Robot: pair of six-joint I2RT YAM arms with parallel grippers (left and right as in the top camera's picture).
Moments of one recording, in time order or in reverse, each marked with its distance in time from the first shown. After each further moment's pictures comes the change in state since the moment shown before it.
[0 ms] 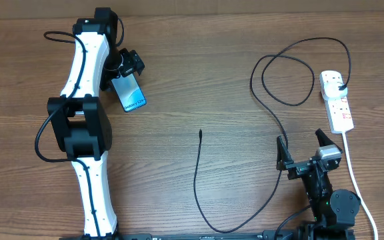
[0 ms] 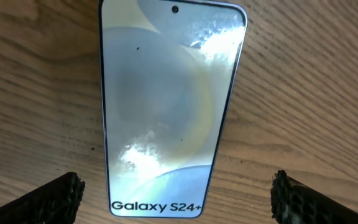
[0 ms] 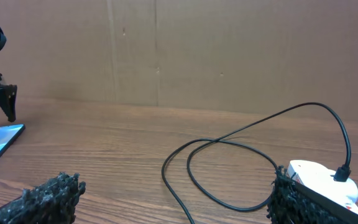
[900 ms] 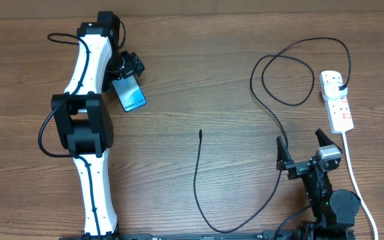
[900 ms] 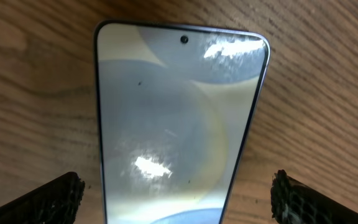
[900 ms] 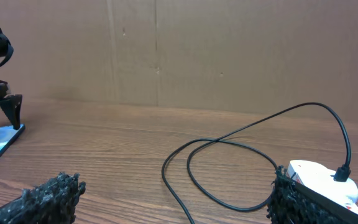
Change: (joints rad) left arm 0.000 0.055 0.000 0.058 -0.039 0.004; right arm 0.000 0.000 0.000 0.000 0.000 0.000
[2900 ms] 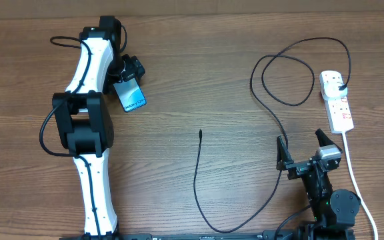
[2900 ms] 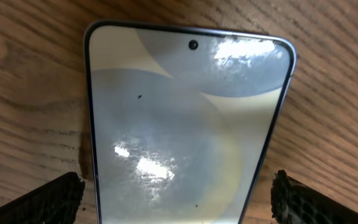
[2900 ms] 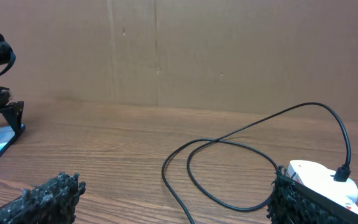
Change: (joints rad) left arm 0.000 0.000 -0.059 0.055 -0.013 0.003; right arm 0.000 0.000 0.000 0.001 0.000 0.000
